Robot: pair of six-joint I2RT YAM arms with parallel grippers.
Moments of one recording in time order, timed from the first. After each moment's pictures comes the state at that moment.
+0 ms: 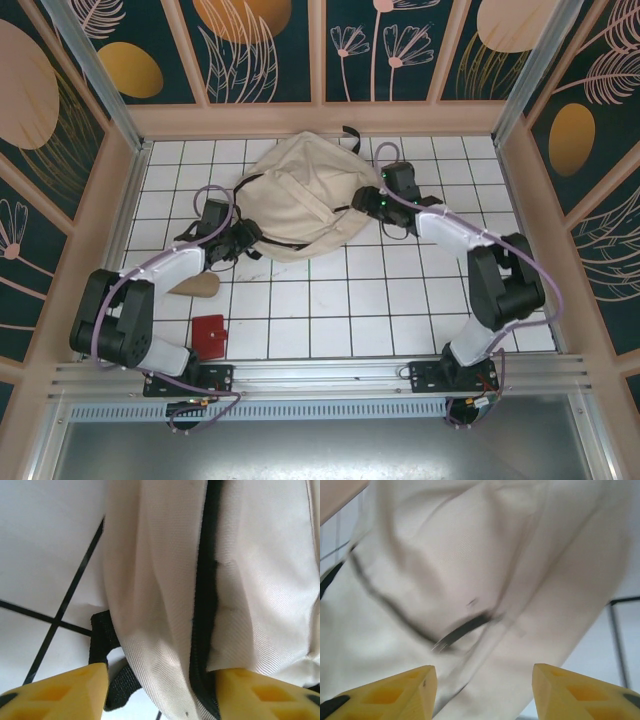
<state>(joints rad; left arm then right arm) -0.29 1.46 0.74 -0.17 0.11 -0.90 0.44 1.63 1.07 -0.21 -0.16 0.67</state>
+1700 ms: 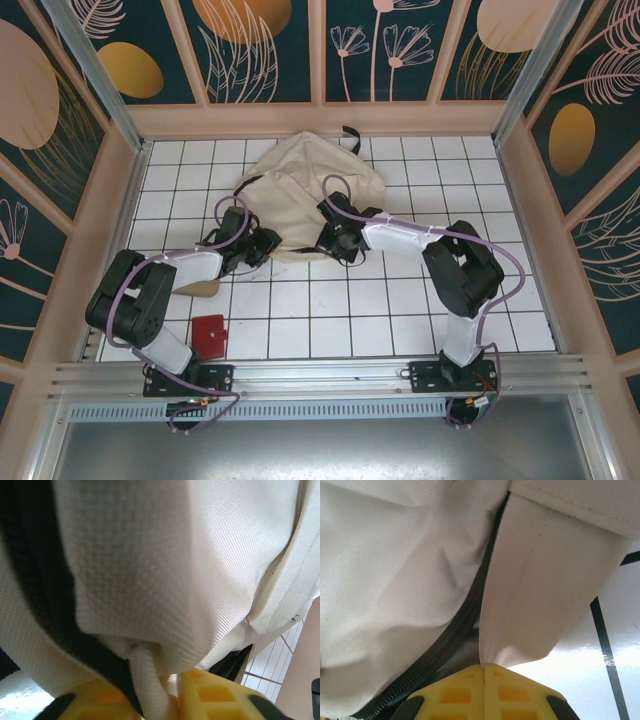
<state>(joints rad) -0.39 1.61 0.68 0.13 0.28 -1.20 0.74 1.86 1.20 -0.47 -0.07 1.09</state>
